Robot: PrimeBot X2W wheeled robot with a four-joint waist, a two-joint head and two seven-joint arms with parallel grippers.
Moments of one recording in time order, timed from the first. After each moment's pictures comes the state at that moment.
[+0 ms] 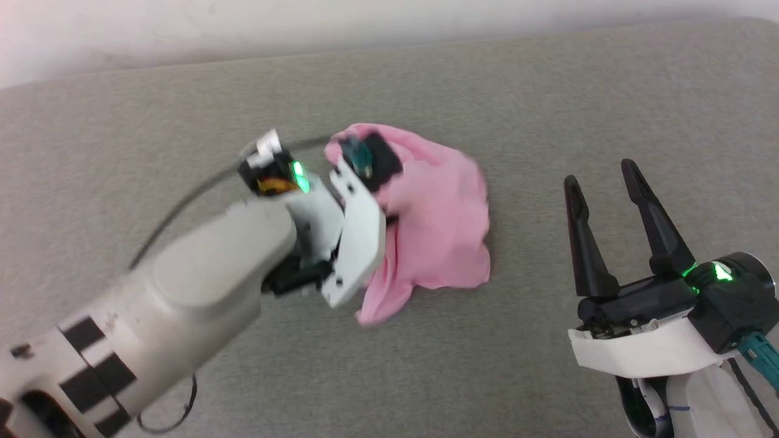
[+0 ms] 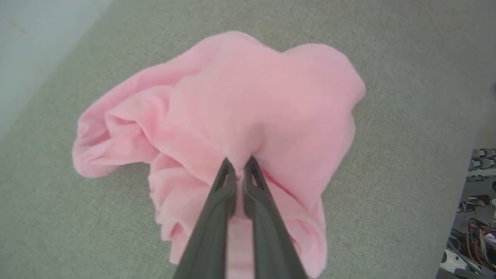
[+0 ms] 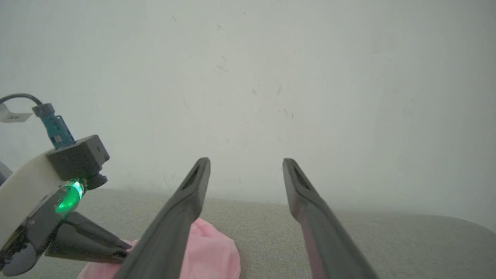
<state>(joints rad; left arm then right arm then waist) -1.06 0.48 -1.23 0.33 -0.89 -0.13 0.45 -0.11 -0.05 0.13 -0.17 0.12 0.13 -0.26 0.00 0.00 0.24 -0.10</state>
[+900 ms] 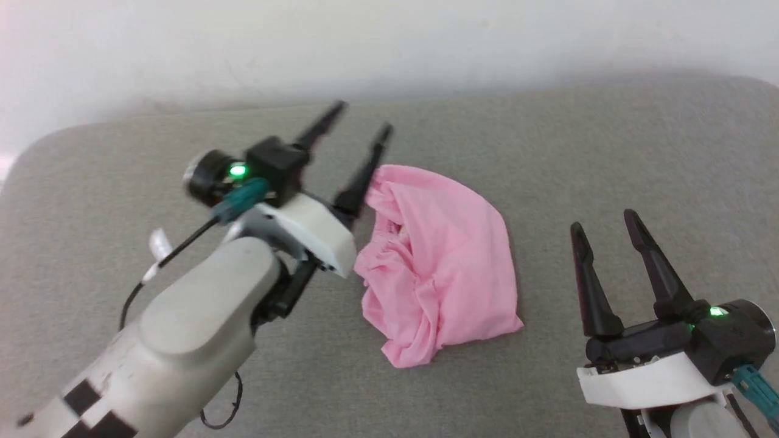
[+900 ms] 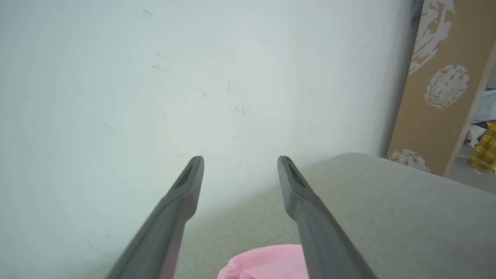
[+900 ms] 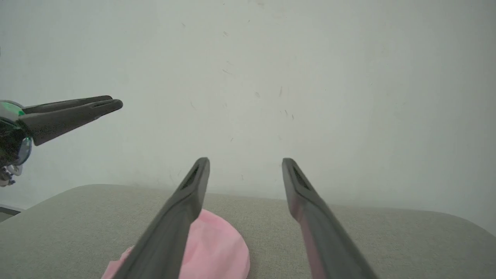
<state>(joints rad) -0.81 0.44 -0.95 0.27 -0.74 0.16 -0.26 0.00 -0.05 0.10 -0.15 0.10 0.13 -0.26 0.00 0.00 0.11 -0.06</state>
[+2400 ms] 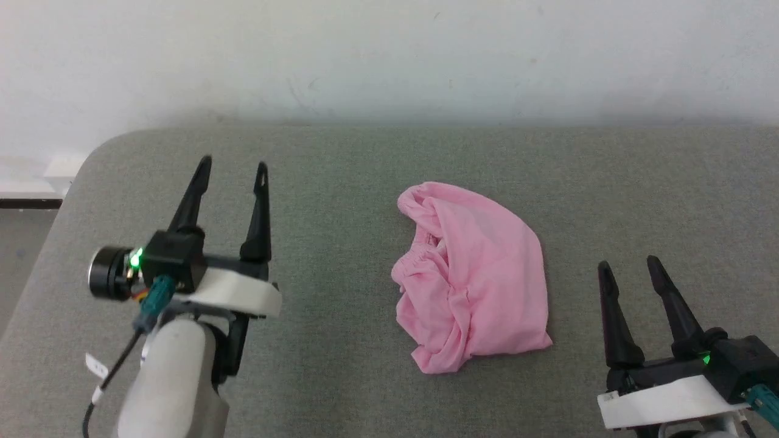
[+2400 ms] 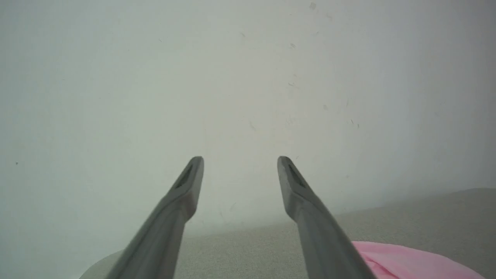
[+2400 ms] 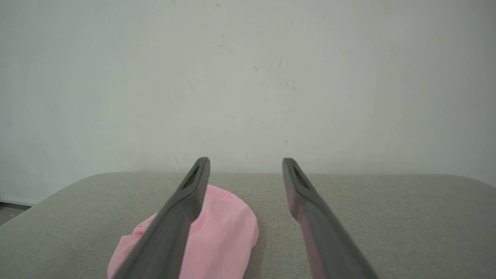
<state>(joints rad) -0.24 0.16 -0.12 0.10 -0.09 0.06 -0.26 0.08 -0.05 0.01 -0.06 0.17 0.13 -0.26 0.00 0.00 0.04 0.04</state>
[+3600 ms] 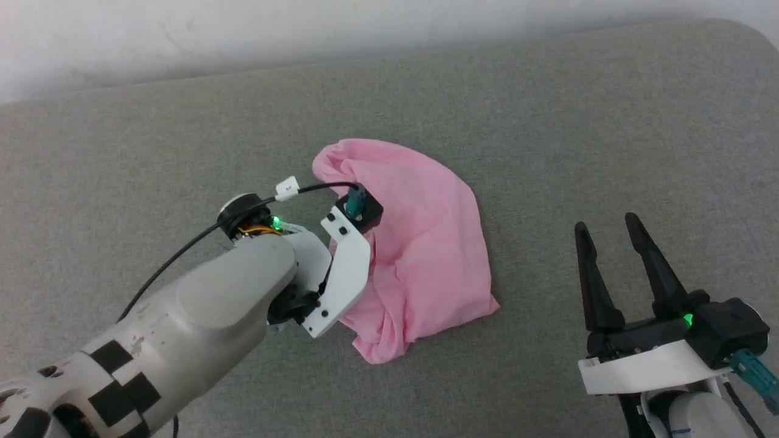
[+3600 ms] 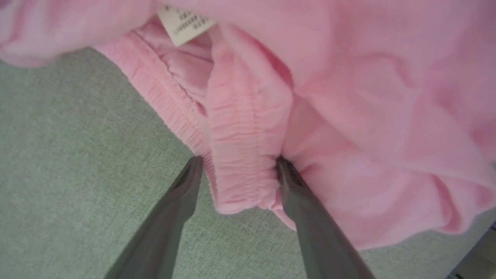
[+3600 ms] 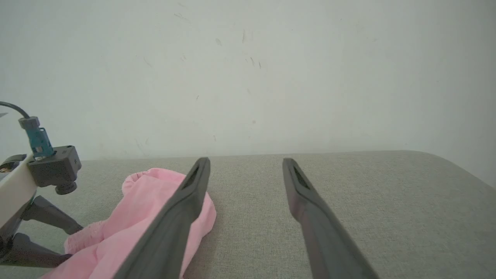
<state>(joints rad) -0.98 0.41 -1.27 0.52 -0.82 -0.13 0.68 -0.03 -0.05 0.08 -0.06 0.16 0.13 -0.26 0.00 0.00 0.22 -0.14</state>
